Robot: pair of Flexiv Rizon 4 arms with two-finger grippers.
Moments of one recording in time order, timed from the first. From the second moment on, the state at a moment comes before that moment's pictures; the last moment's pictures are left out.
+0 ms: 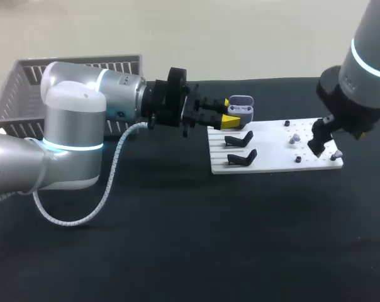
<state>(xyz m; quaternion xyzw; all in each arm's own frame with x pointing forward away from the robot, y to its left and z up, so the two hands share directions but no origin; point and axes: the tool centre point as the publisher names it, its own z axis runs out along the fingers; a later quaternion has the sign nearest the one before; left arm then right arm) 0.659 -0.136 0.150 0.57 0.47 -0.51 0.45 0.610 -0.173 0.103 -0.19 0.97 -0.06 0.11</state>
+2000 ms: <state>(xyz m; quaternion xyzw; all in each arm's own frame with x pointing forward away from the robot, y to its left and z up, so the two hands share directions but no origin) 0.659 -0.136 0.150 0.57 0.47 -0.51 0.45 0.655 -0.207 0.027 -0.22 0.97 -0.09 0.08</state>
